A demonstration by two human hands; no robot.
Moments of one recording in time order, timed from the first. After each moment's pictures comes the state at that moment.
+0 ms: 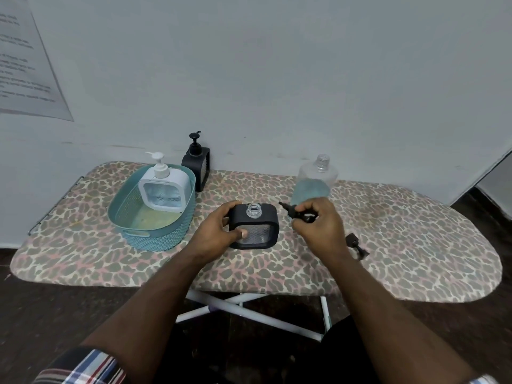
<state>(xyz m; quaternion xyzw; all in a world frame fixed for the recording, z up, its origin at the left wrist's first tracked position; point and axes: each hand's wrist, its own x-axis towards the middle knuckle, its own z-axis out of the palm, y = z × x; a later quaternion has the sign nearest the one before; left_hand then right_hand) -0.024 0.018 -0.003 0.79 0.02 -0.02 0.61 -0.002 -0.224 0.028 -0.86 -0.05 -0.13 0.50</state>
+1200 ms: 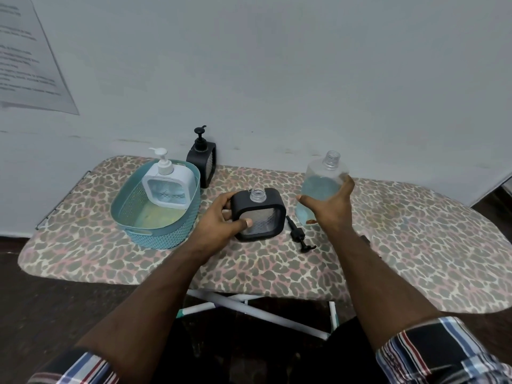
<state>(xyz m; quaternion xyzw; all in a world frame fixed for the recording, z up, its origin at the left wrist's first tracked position) -0.016 0.020 0.002 0.75 0.06 0.00 0.66 0.070 -0.233 0.010 -0.82 0.06 -0.09 0.56</state>
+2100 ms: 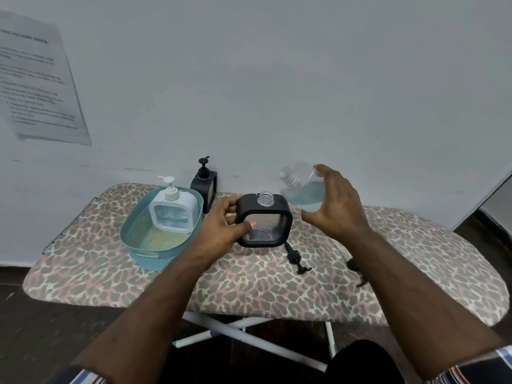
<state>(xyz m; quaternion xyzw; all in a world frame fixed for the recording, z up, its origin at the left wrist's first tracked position) -0.011 0.020 0.046 0.74 0.02 0.04 0.67 0.047 -0.239 0.101 -0.93 -0.19 -0.23 0.24</state>
